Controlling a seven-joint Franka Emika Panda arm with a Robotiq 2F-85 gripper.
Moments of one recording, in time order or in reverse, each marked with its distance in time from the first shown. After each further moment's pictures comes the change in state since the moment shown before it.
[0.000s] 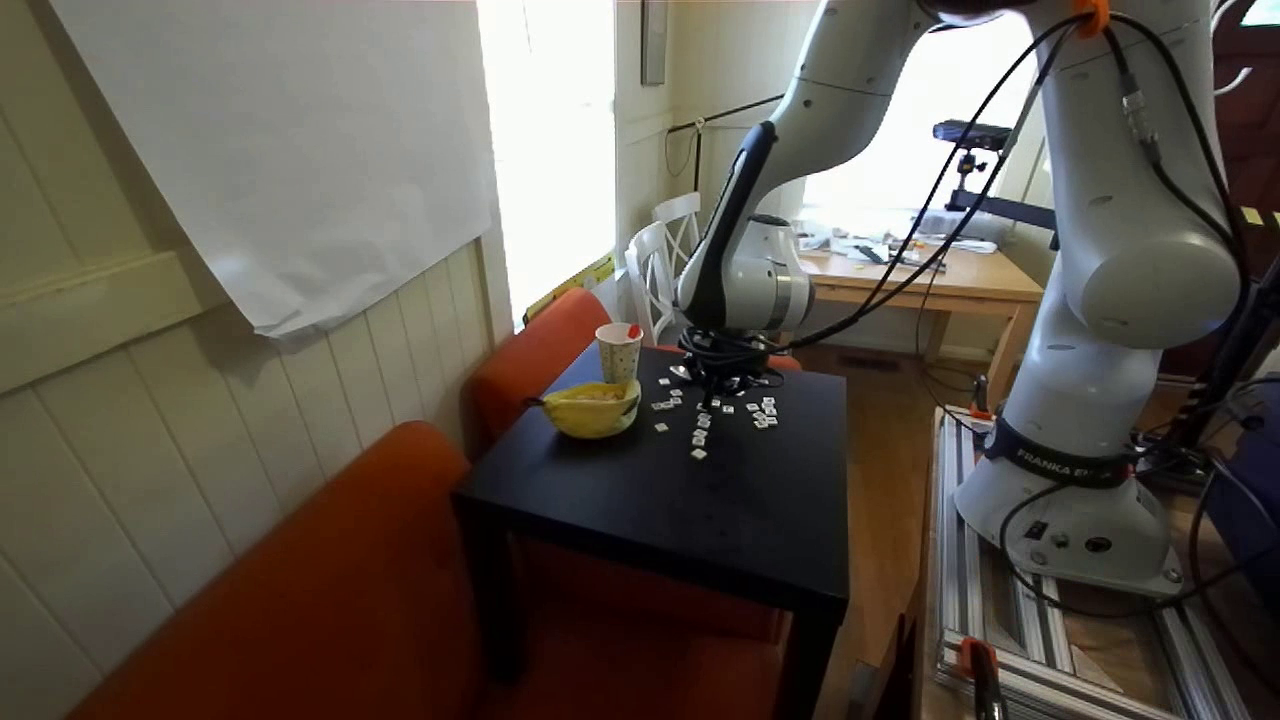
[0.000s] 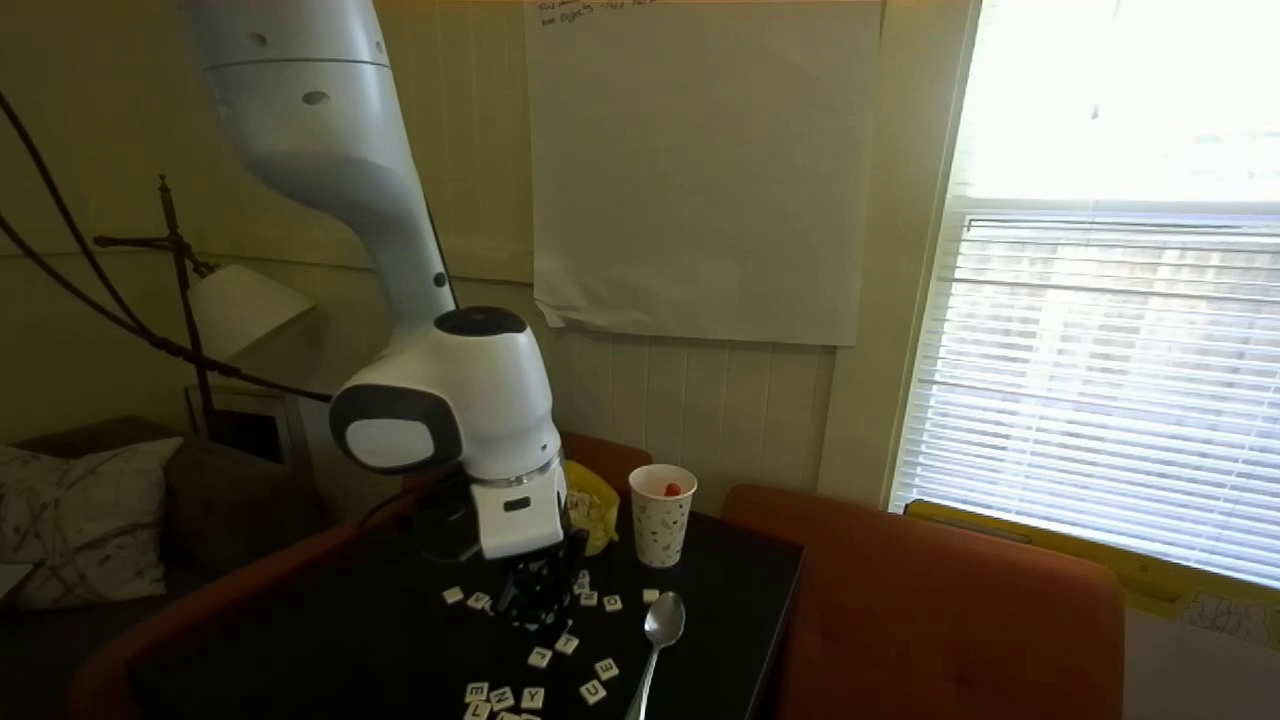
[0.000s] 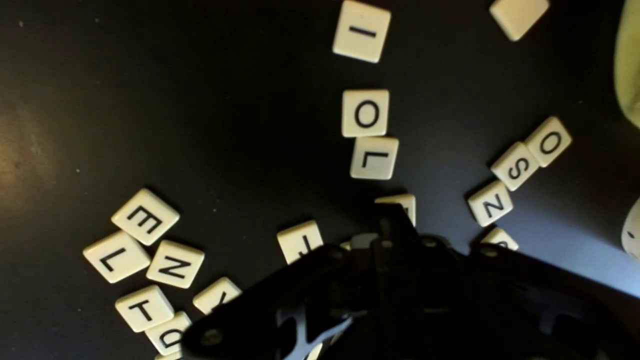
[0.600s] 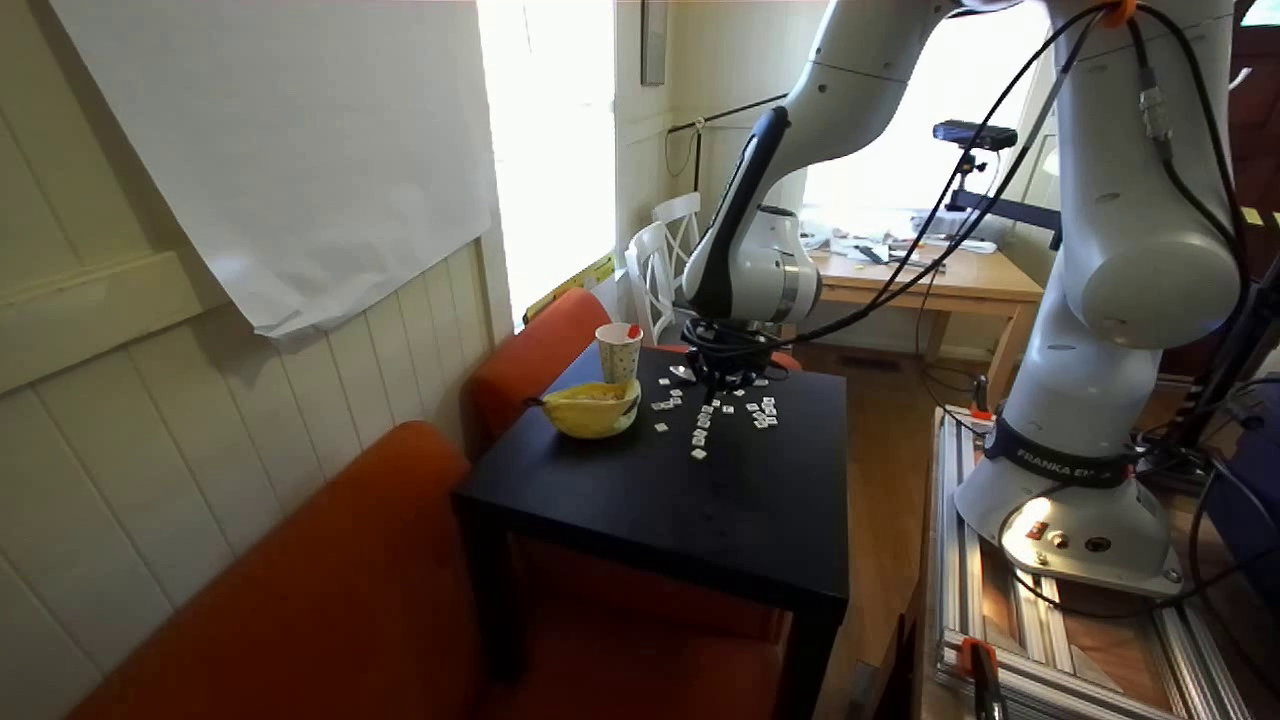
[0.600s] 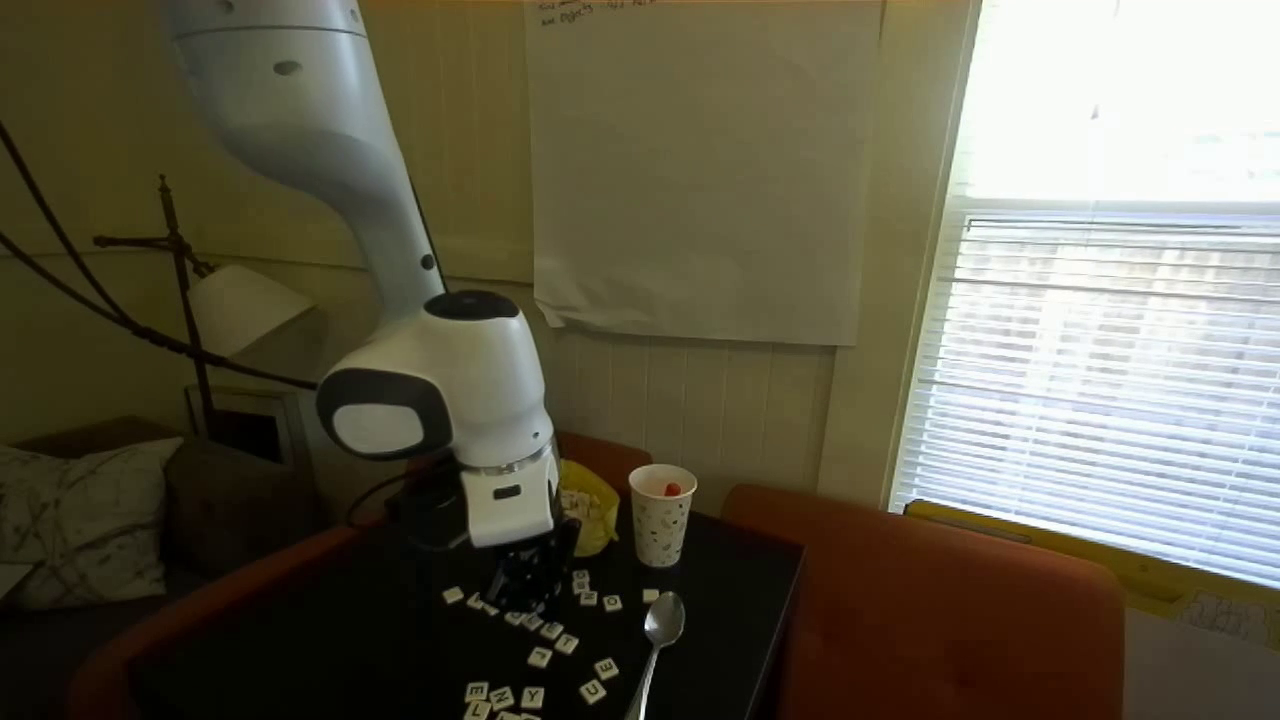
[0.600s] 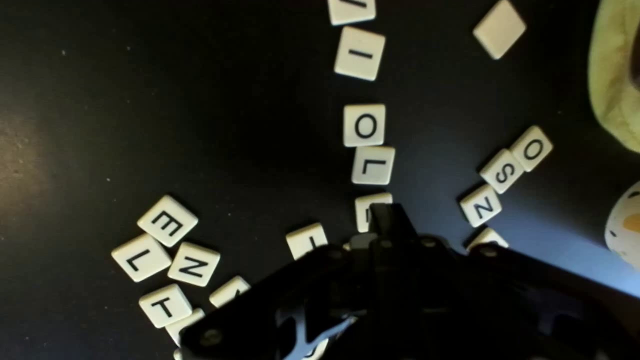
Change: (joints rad) arm 0.000 -0.058 0.004 -0.037 0.001 -0.028 0.014
